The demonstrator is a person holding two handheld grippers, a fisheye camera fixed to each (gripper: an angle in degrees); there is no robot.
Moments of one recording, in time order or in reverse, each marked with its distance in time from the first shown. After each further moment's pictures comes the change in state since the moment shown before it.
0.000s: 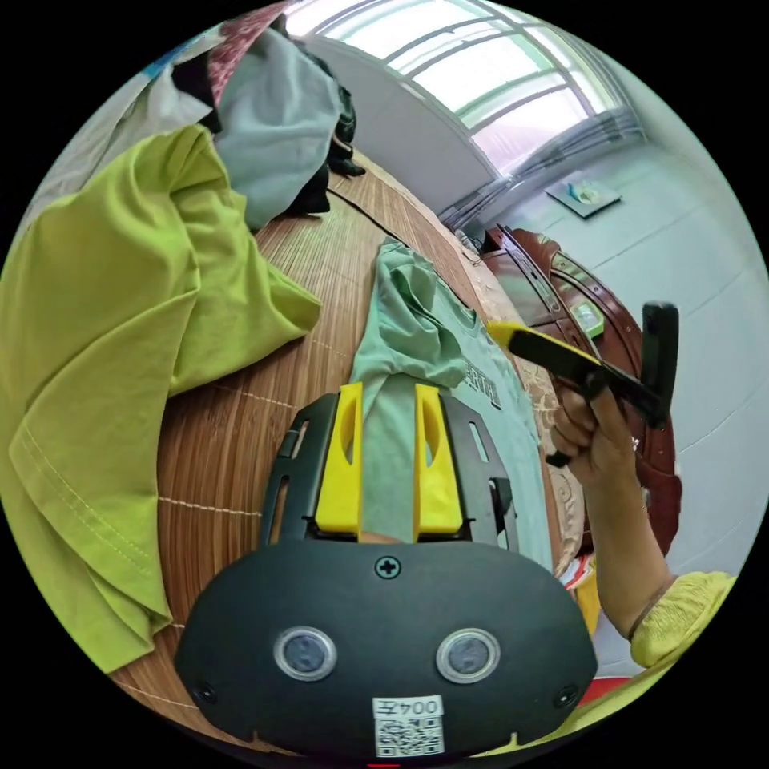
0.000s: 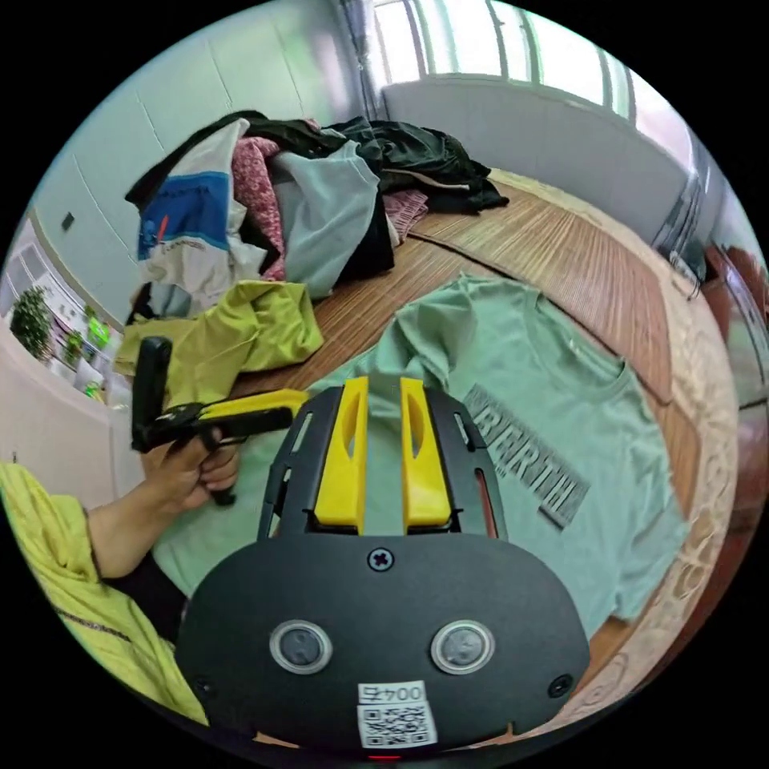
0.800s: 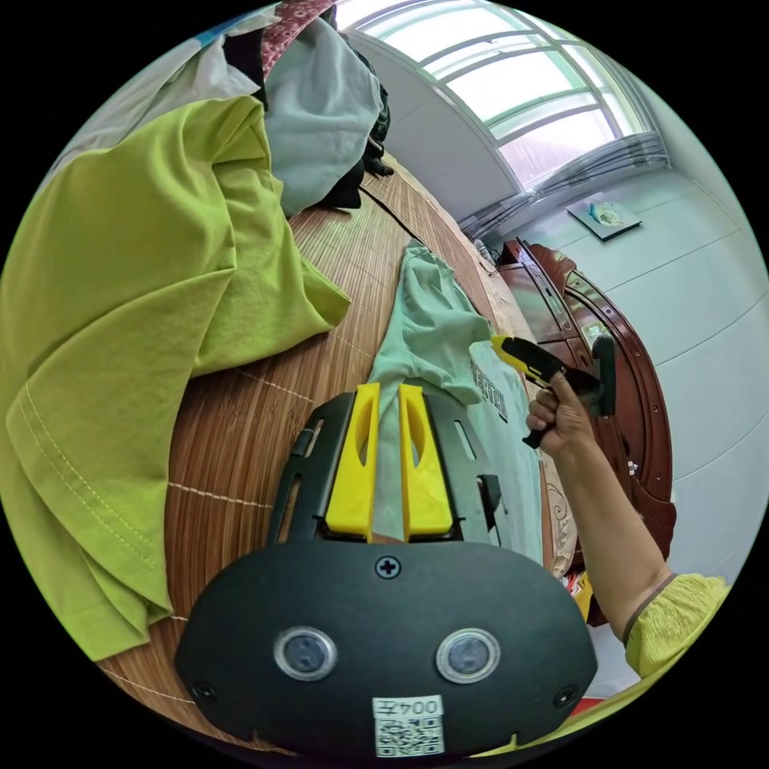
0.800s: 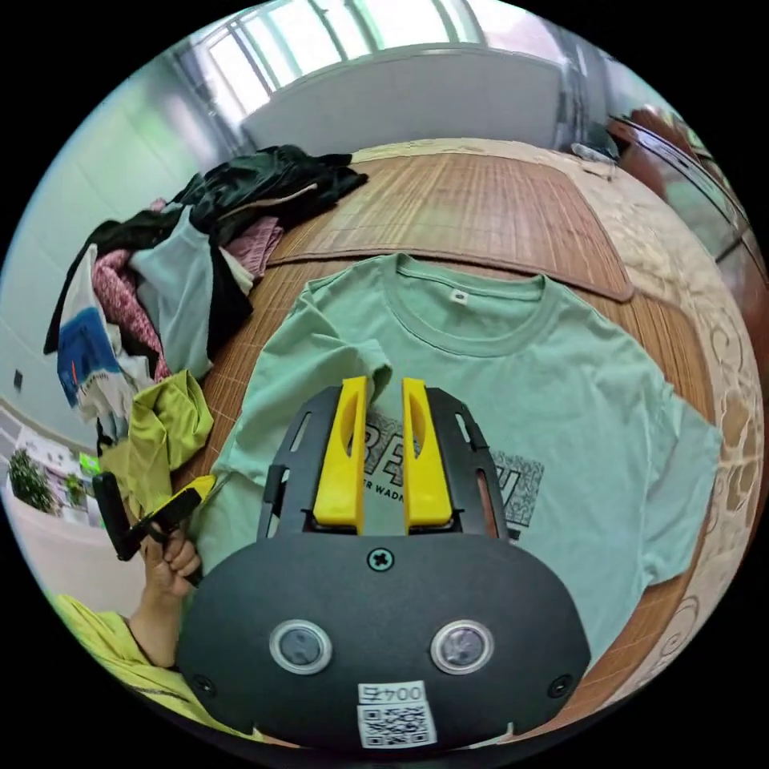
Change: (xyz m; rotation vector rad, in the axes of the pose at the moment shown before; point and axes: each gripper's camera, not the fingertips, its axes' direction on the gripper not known) left arm -0.023 -0.090 -0.070 0.011 -0.017 -0.074; right arm 0.250 0.146 0.163 0.043 -0.037 0.514
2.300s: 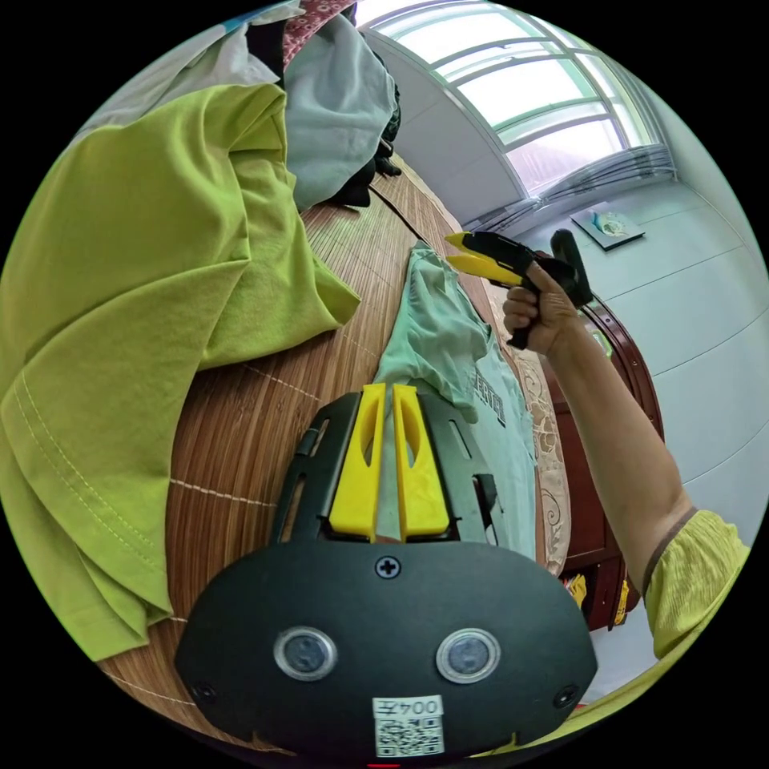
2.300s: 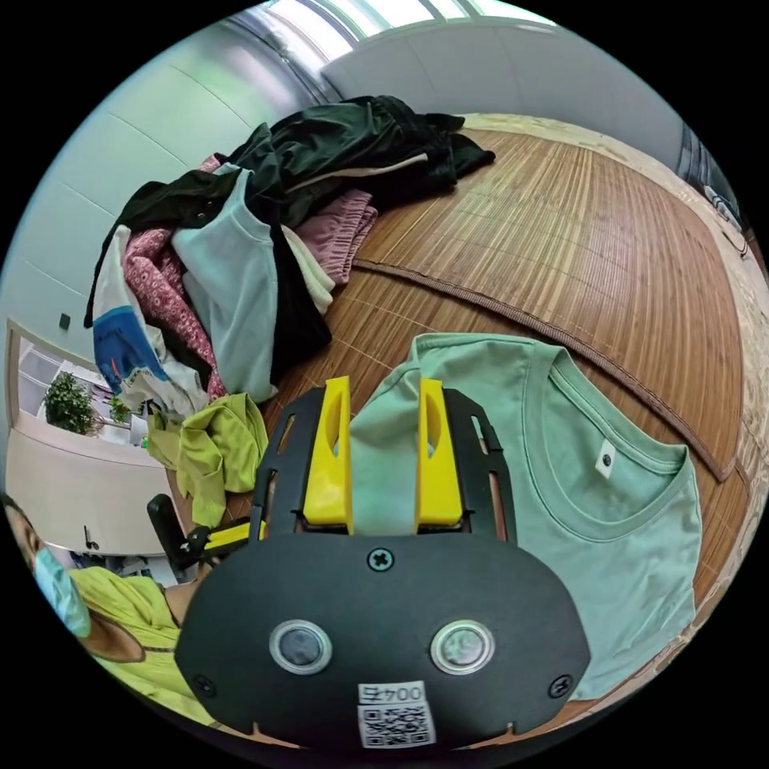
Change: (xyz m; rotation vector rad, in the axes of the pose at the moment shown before) left arm 0.090 -0.005 0.021 -0.003 0.027 -0.045; right arm 0.113 -0.078 0.165 -0.236 -0.189 -0.272
